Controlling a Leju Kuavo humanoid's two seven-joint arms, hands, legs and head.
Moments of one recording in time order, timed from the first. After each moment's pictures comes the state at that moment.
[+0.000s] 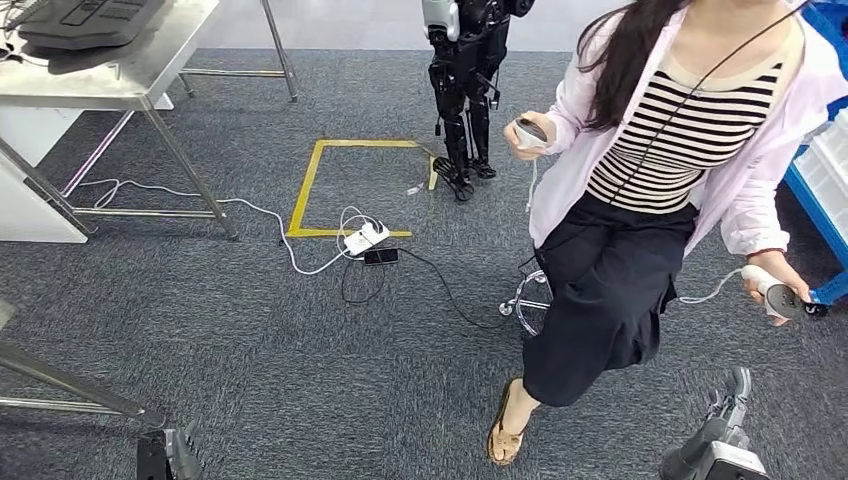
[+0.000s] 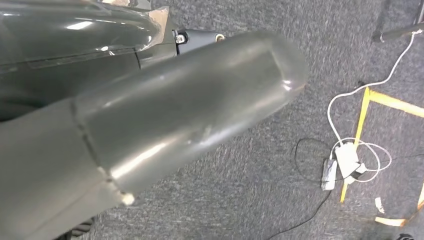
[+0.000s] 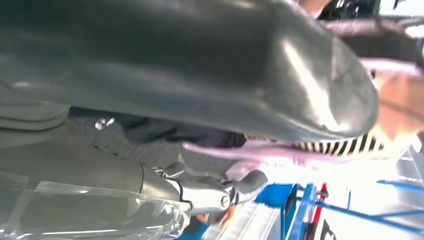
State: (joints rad) left arm -0.13 -0.15 0.88 -0.38 -0.28 -0.12 -0.70; right arm 0.24 0.25 0.01 -1.54 0.22 -0.31 -0.60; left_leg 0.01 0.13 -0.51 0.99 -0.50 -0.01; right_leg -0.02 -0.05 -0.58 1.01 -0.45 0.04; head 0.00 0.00
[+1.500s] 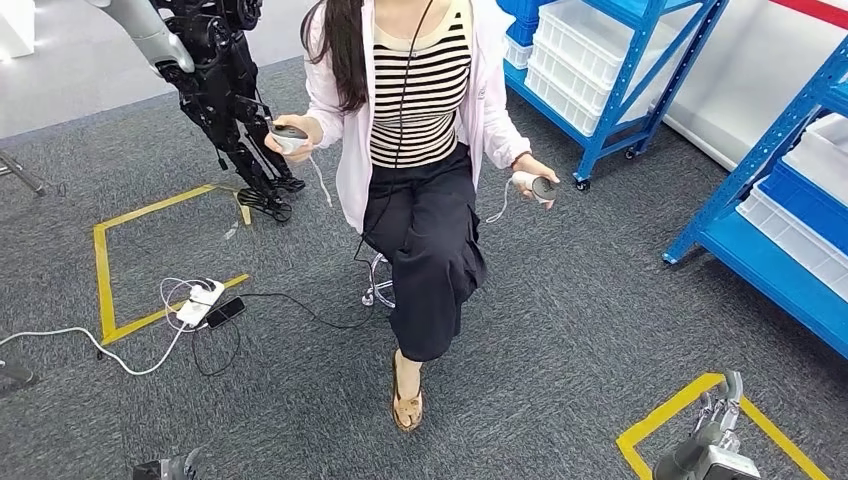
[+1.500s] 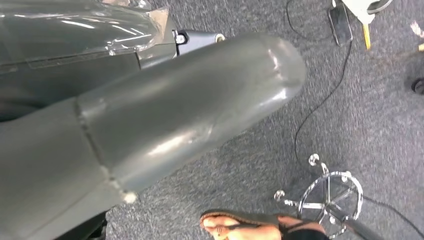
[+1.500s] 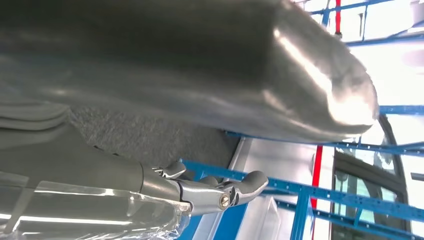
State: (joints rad) left arm -0.05 -0.16 0.87 -0.40 -0.23 -0.14 -0.70; right arm 0.26 0.24 0.05 -1.52 0.17 -0.33 -0.62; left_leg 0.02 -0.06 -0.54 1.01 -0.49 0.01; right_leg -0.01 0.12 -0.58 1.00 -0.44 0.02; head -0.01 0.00
